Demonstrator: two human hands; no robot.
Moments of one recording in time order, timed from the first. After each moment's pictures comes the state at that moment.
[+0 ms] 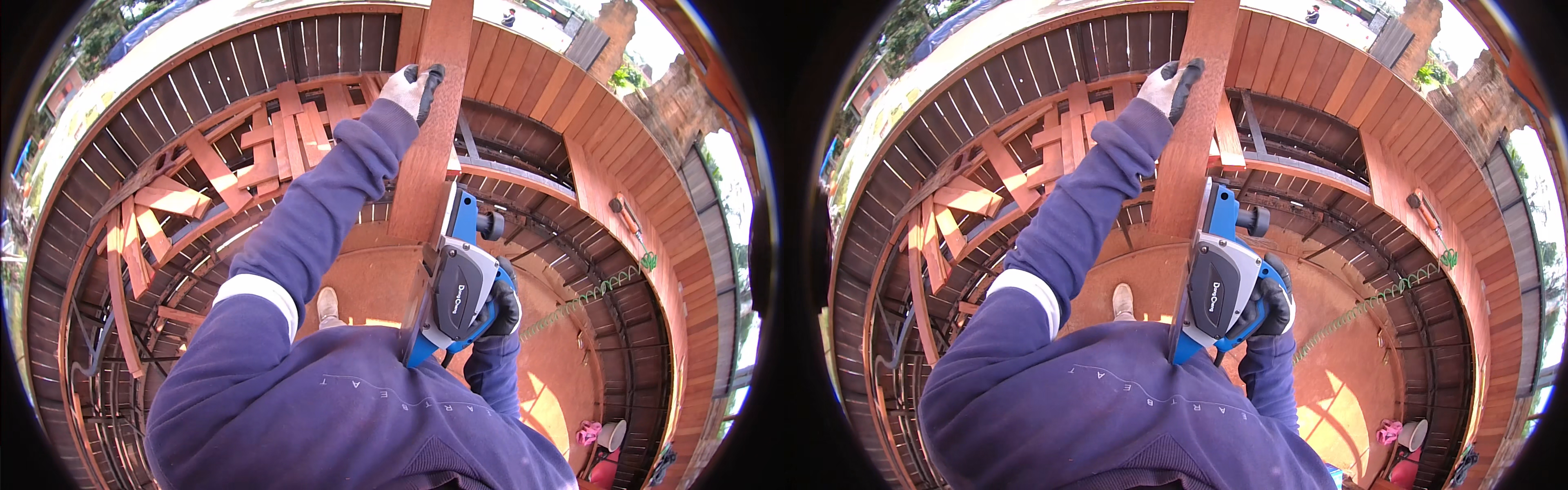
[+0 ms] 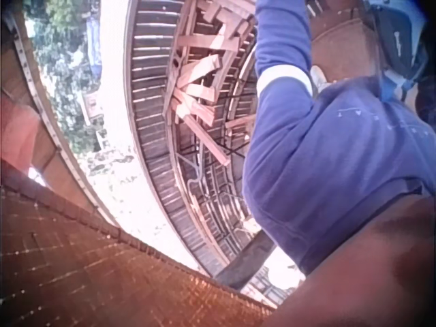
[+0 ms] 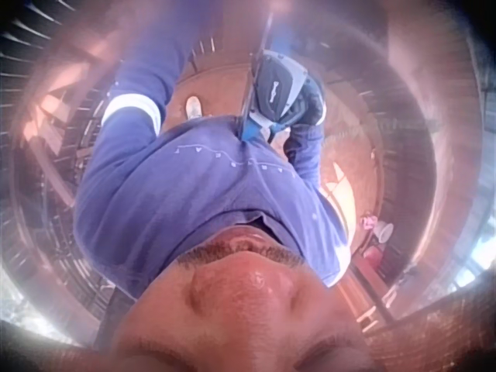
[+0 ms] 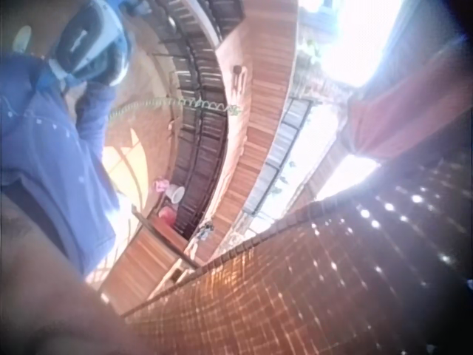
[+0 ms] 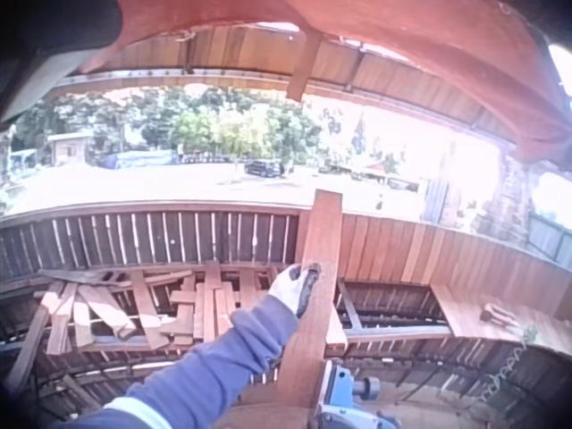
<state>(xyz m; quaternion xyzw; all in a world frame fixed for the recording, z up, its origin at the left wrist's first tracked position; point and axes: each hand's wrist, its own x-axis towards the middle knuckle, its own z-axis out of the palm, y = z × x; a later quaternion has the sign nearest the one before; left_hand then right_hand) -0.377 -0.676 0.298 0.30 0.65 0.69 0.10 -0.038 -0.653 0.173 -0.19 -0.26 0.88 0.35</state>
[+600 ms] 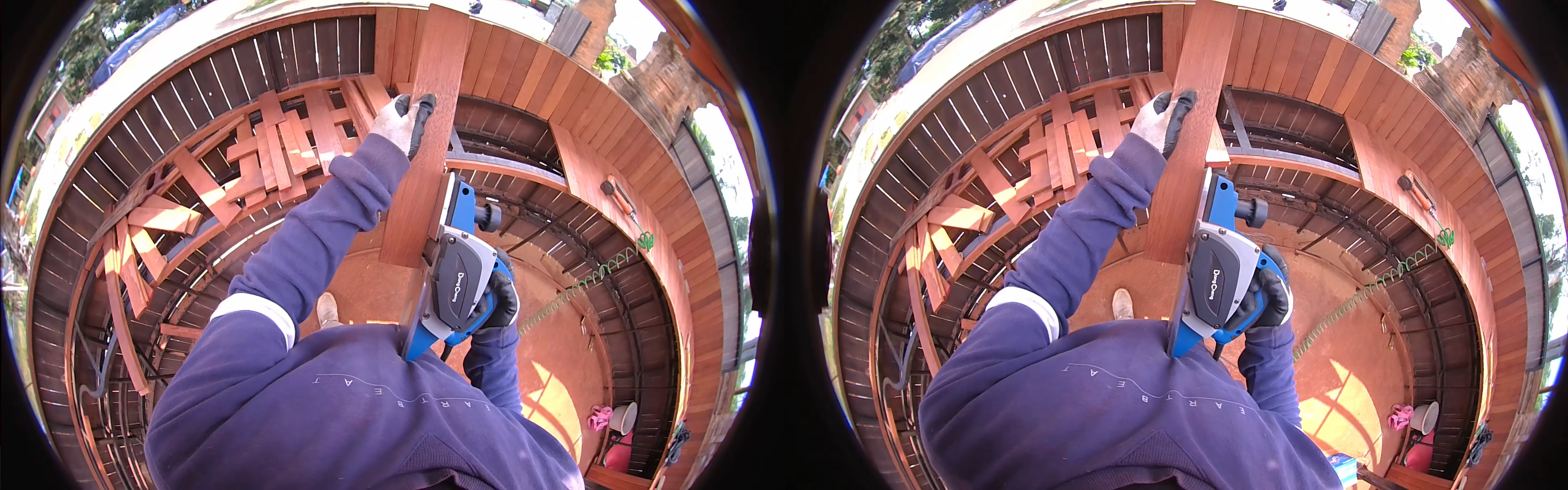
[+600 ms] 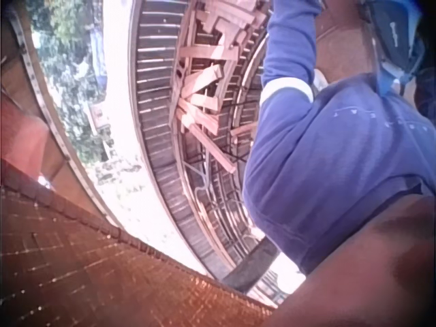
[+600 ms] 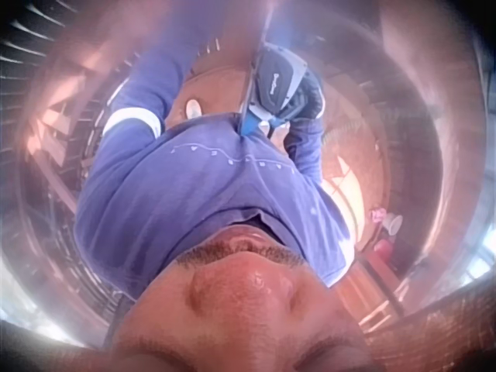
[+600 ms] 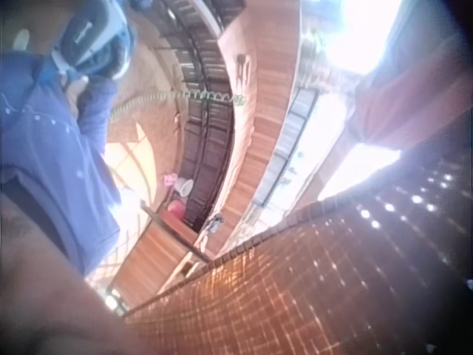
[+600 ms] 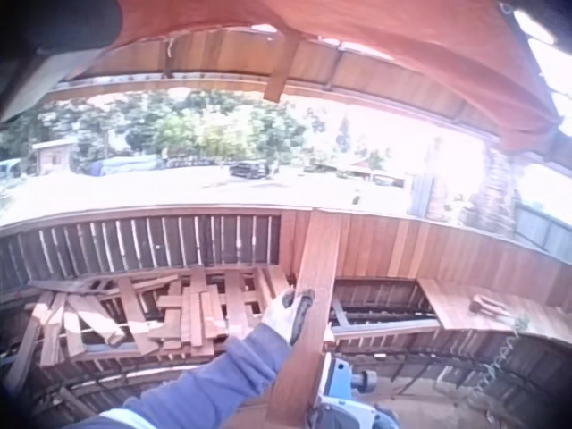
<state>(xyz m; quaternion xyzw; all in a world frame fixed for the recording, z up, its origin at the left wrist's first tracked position) -0.328 -0.669 0.269 0.31 0.61 0.72 0.10 -0.027 -0.632 0.156 -0.08 -0.28 0.90 0.32</state>
